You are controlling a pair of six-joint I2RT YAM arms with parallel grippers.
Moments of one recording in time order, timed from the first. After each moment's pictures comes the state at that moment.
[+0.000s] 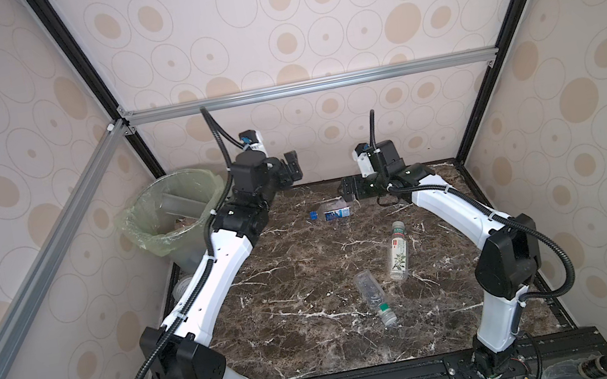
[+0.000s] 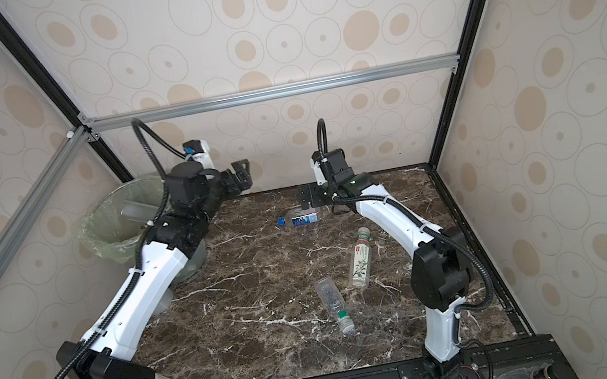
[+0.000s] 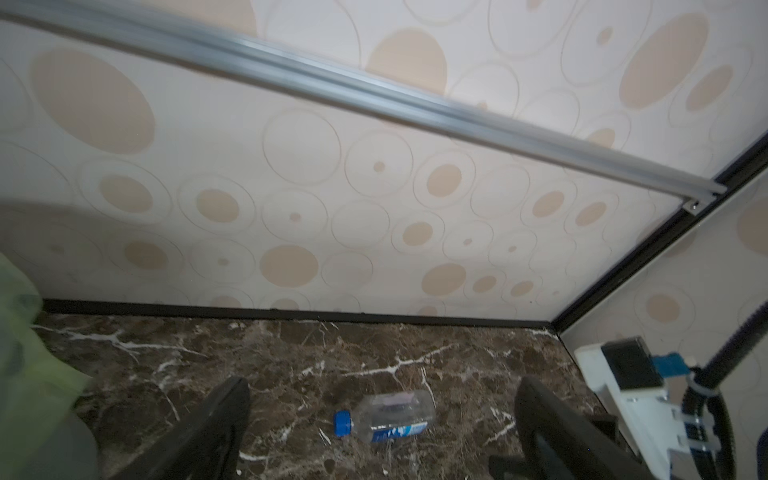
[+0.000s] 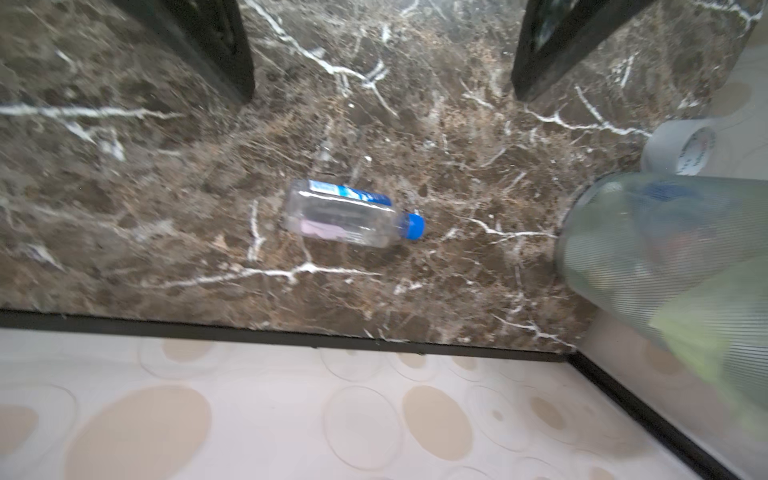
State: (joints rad) left arm -0.47 1.56 1.60 -0.29 -0.20 -0.38; right arm 0.40 1.85 1.72 -0.59 -0.11 0.29
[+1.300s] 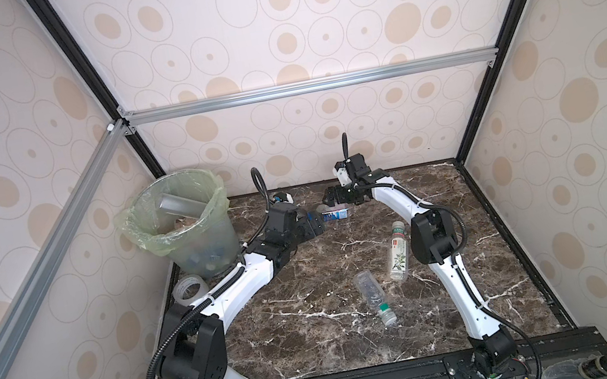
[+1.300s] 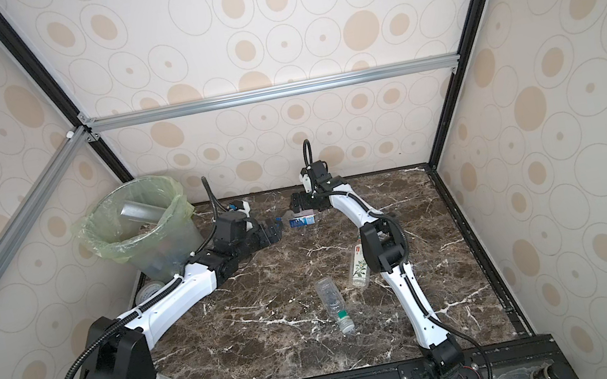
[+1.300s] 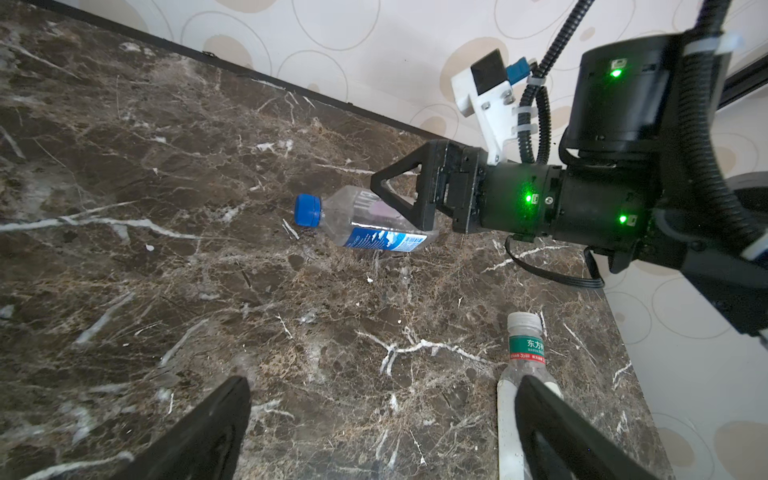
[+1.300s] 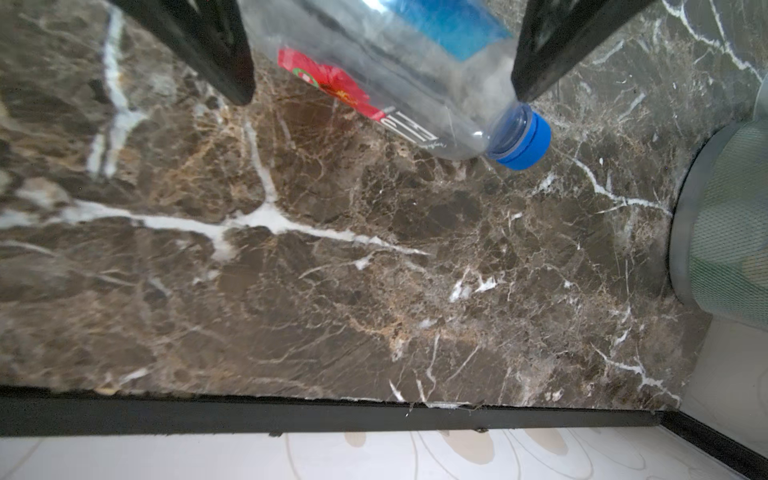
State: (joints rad) left arm -0.50 1.54 1.10 -0.12 -0.04 -0.63; right arm 0.37 2.60 2.40 -0.66 -0.32 0.27
